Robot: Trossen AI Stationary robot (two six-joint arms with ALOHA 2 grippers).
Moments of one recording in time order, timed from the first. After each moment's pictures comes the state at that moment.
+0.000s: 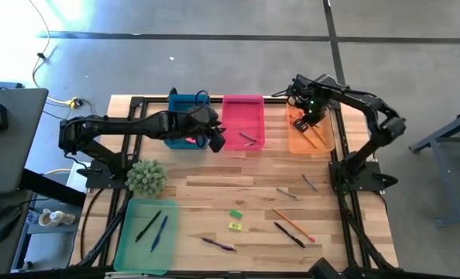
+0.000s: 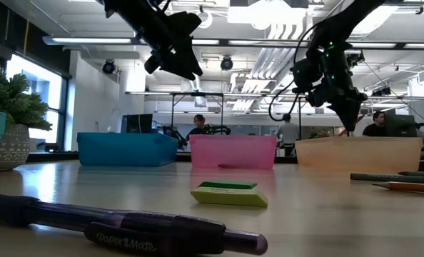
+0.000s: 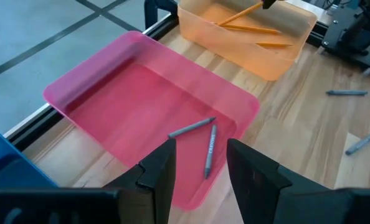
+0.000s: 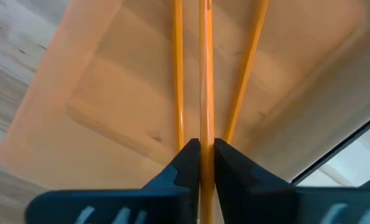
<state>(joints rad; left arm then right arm) 0.34 1.44 1.06 -0.27 -0.25 -0.28 -0.90 1.59 1.16 -1.26 0.07 0.01</state>
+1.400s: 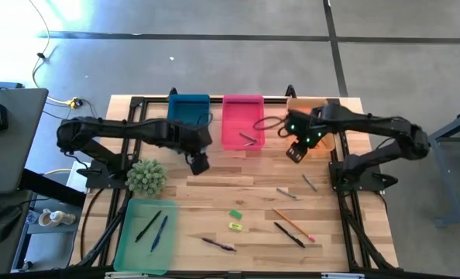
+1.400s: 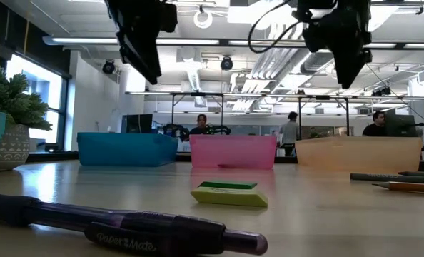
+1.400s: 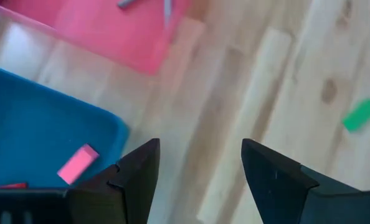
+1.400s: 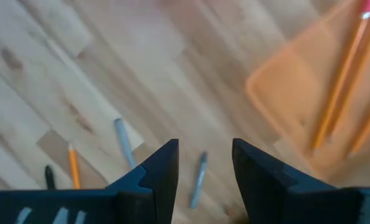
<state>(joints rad) 0.17 1.43 1.19 -0.87 -0.14 -0.28 -0.26 1.27 1.16 -1.27 -0.03 0.45</state>
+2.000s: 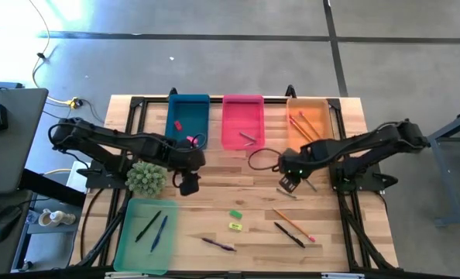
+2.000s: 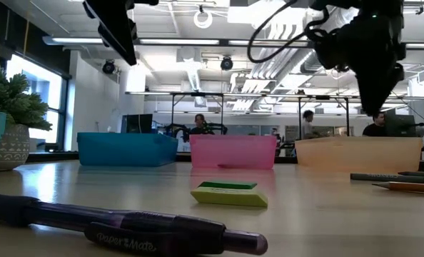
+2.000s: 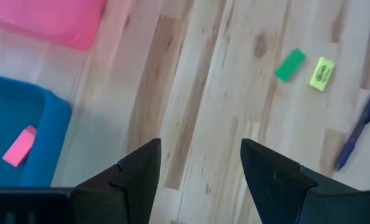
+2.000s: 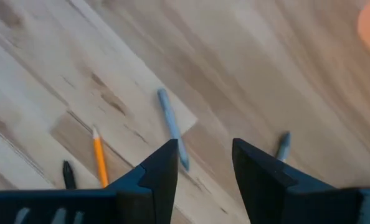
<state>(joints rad) -0.05 1.38 1.19 -0.94 -0.13 -0.39 0.15 1.32 0.93 -1.00 0.01 0.90</state>
